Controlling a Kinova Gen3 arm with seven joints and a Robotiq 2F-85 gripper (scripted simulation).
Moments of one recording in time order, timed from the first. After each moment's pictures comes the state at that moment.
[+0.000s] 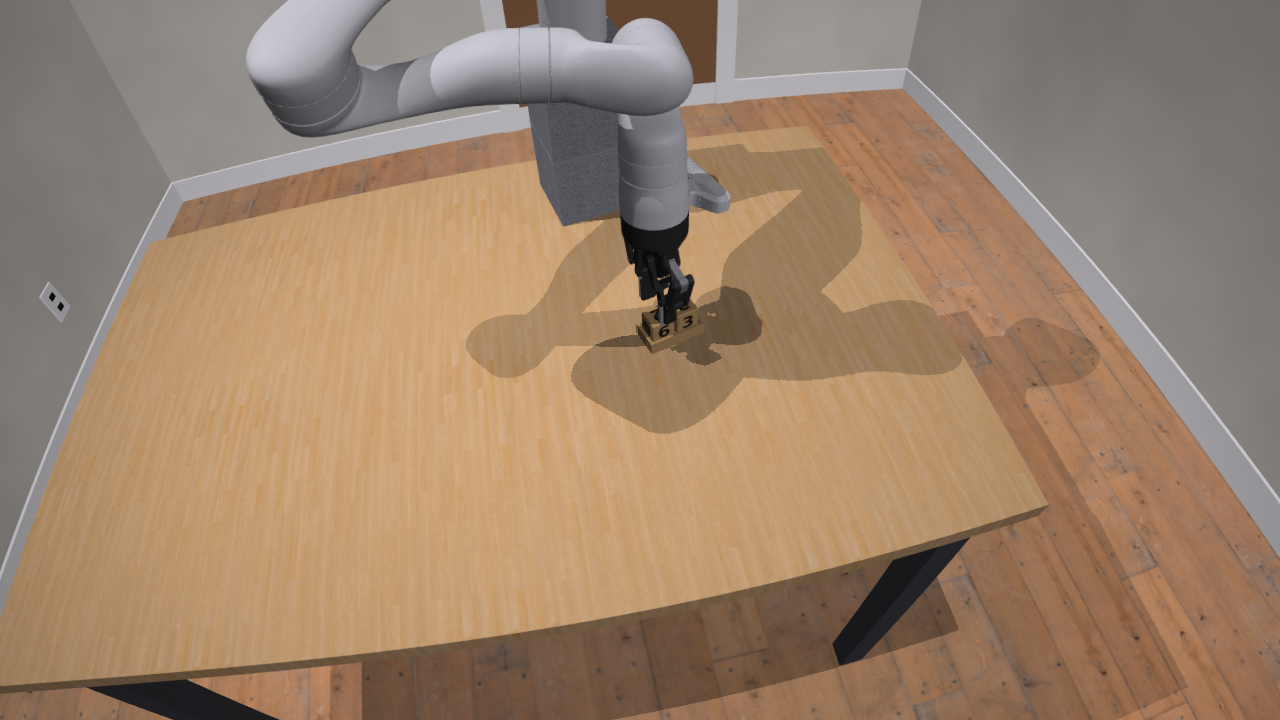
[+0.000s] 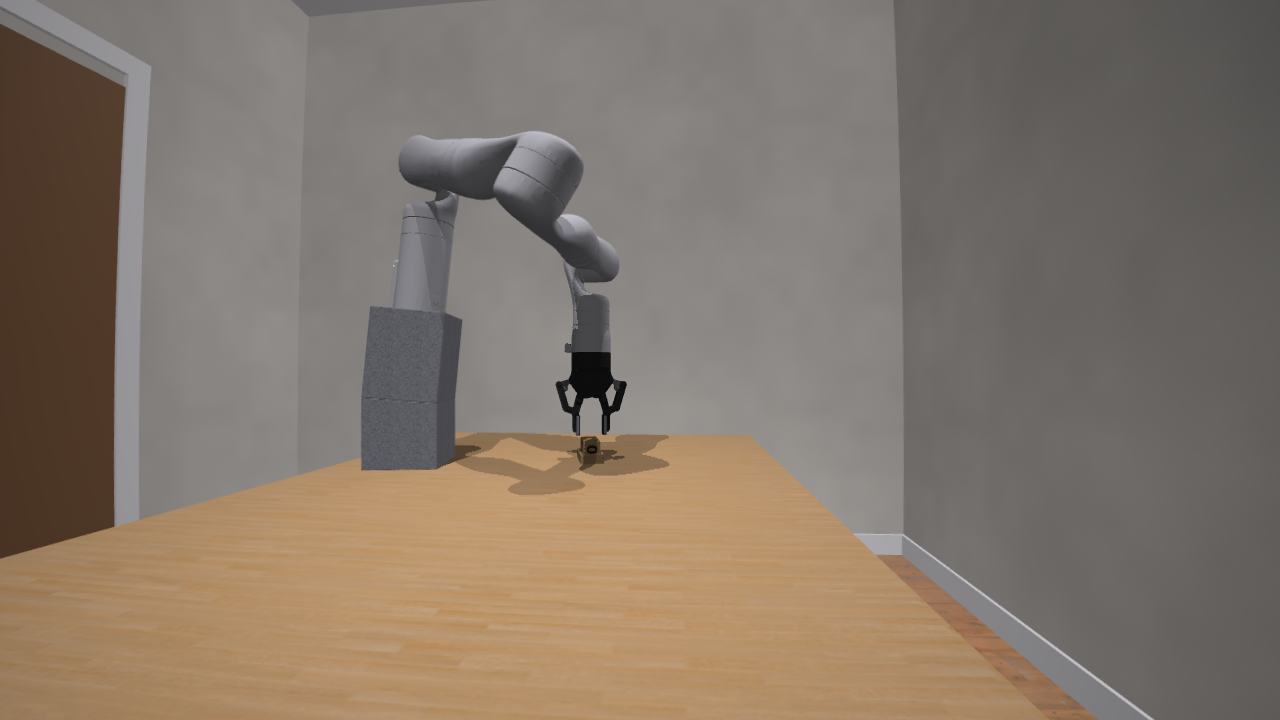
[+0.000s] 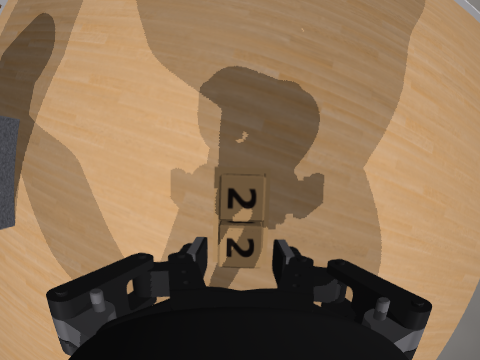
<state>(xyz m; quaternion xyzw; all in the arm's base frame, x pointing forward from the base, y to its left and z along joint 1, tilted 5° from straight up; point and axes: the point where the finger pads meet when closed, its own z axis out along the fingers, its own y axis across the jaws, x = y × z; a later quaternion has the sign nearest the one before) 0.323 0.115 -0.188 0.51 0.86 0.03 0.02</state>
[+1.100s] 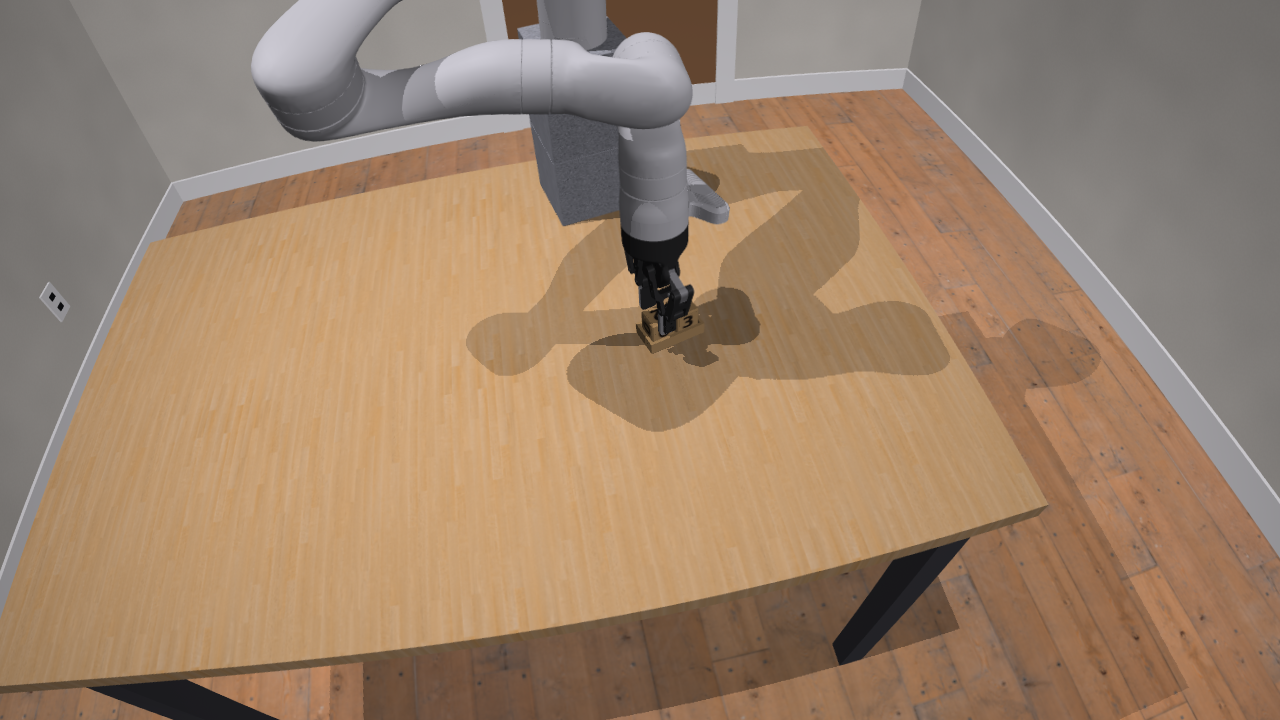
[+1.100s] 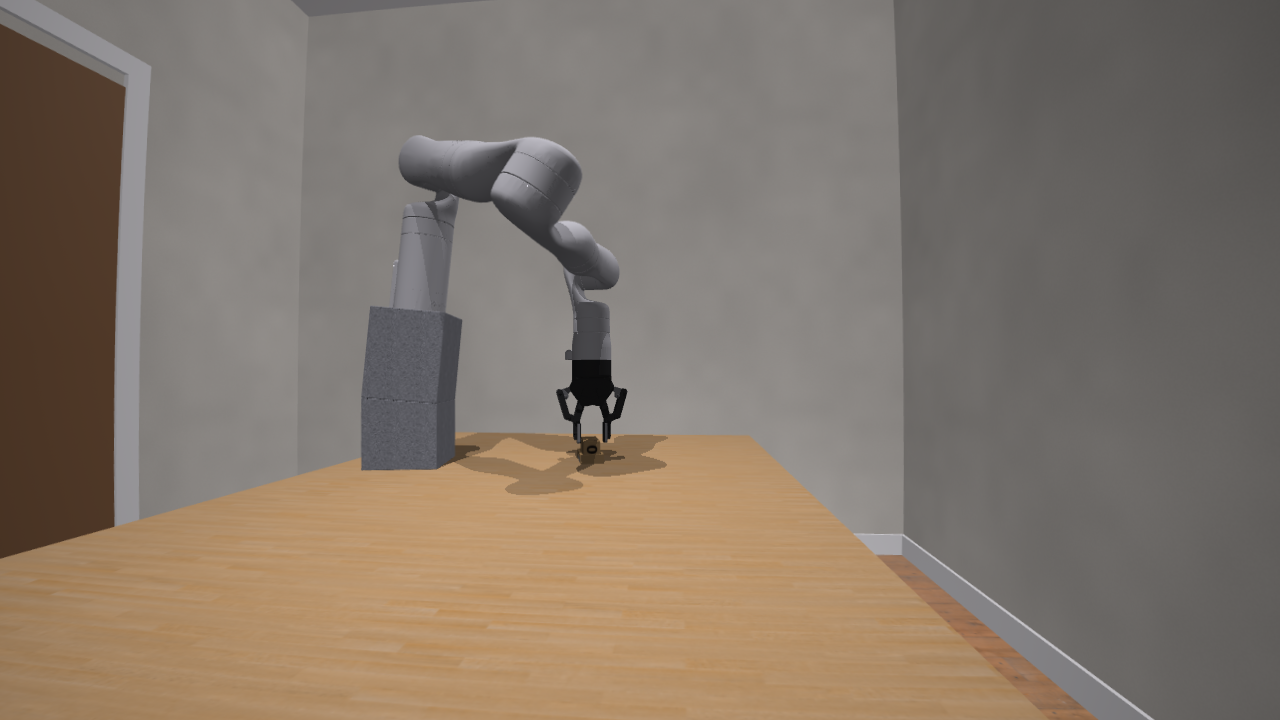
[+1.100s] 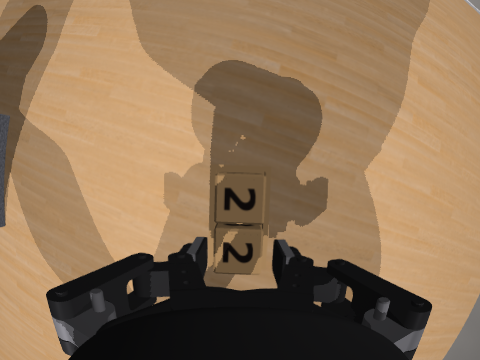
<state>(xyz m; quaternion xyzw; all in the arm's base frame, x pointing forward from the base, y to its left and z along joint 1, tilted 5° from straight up) 0.326 0.115 -0.202 0.51 0.86 0.04 0.03</state>
